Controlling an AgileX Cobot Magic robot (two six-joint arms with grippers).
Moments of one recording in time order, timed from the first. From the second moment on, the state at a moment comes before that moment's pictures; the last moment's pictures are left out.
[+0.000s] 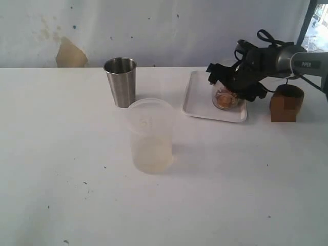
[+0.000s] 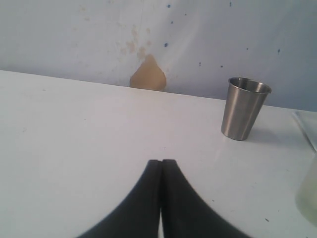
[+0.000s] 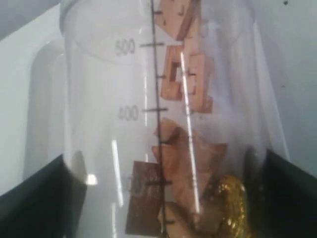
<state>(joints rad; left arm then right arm) -0.05 0.00 0.00 -0.06 0.21 -0.10 0.18 2.37 -1.82 0.02 0.35 0.52</state>
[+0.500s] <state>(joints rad) -0.05 0.00 0.00 -0.06 0.21 -0.10 0.31 2.06 -1.33 0.06 -0.50 0.21</state>
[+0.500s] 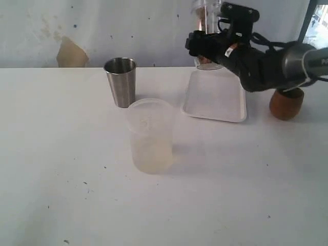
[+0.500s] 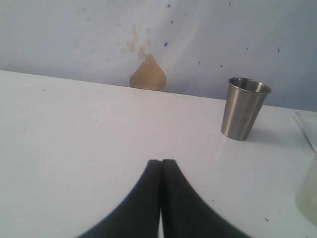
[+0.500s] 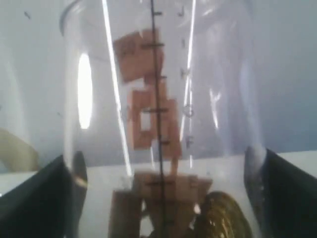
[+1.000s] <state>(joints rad) -0.05 0.00 0.00 -0.06 0.21 -0.10 0.29 2.21 -1.15 -0.09 -1.00 -0.07</state>
